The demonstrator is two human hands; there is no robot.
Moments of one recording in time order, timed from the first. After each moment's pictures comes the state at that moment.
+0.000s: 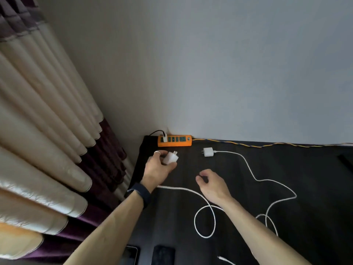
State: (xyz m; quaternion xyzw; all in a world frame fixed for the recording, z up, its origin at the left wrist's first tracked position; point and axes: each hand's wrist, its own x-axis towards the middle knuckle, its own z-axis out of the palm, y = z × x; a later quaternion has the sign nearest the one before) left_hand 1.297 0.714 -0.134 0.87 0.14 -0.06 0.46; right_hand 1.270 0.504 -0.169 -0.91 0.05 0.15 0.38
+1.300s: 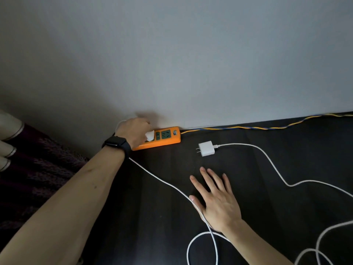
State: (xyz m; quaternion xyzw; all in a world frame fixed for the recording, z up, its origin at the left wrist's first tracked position) left_hand 1.552 0.723 -0.233 0.97 -0.16 -0.10 -0.16; right_hand 1.350 0.476 -0.373 -0.98 -0.11 0.02 0.15
